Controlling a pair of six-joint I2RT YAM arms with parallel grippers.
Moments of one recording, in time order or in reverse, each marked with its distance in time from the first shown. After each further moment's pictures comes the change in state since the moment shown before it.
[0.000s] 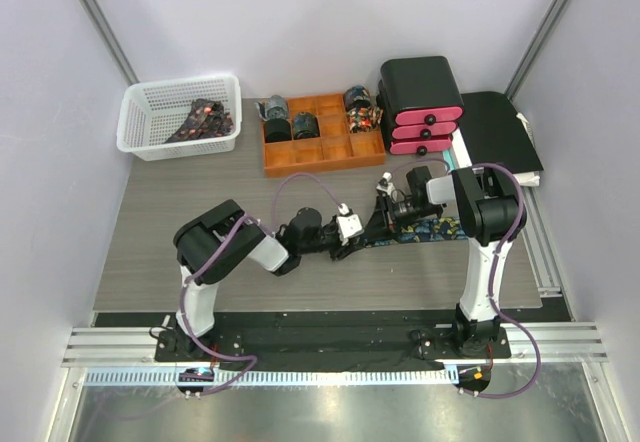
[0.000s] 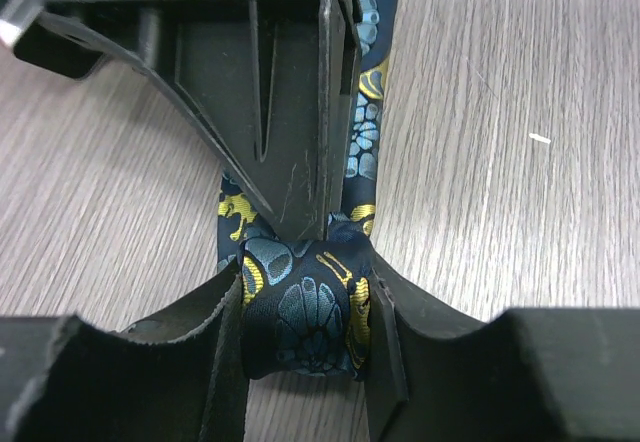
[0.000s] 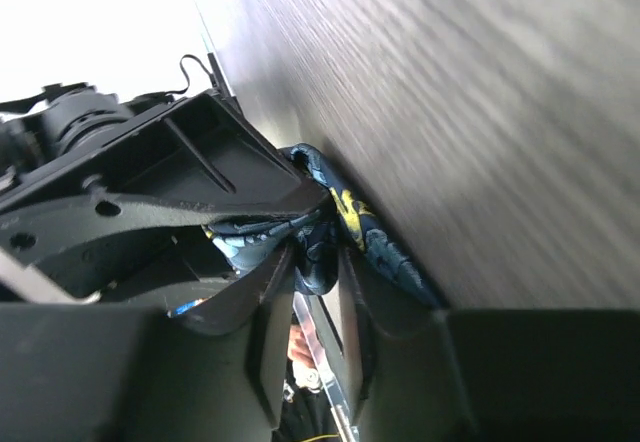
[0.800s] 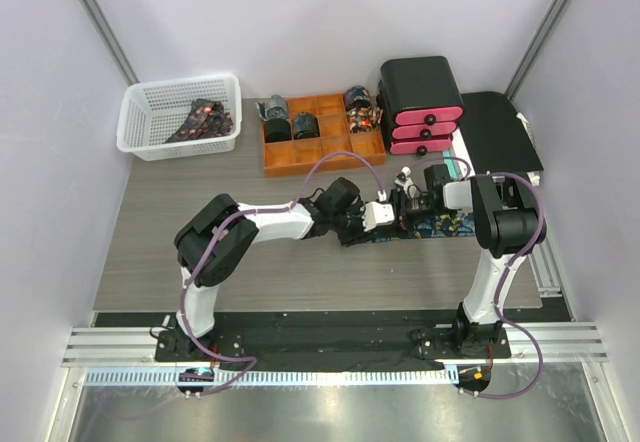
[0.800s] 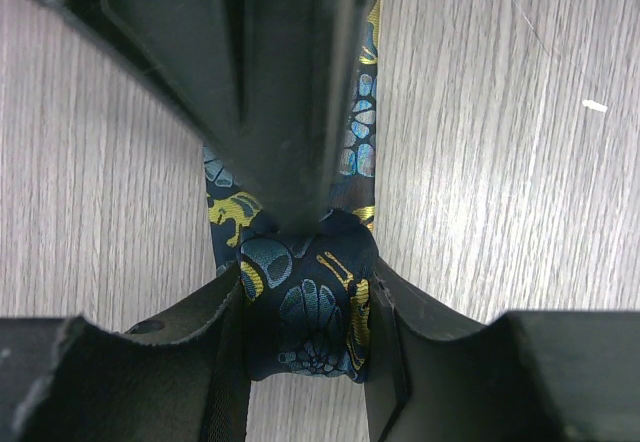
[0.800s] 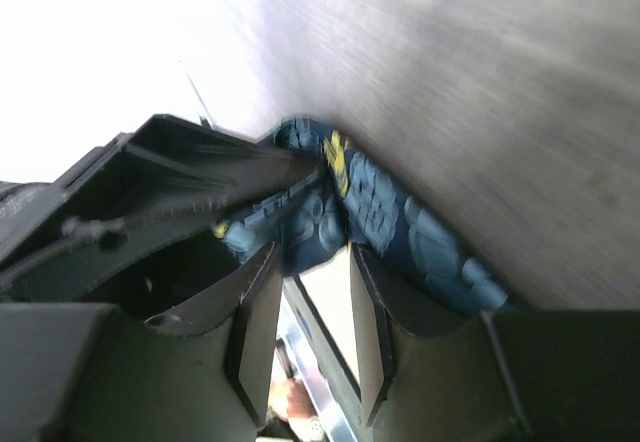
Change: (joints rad) left arm -0.025 -0.023 0.495 -1.015 -0.074 0.240; right arm -0.091 -0.152 -0.096 0.076 0.106 0.122
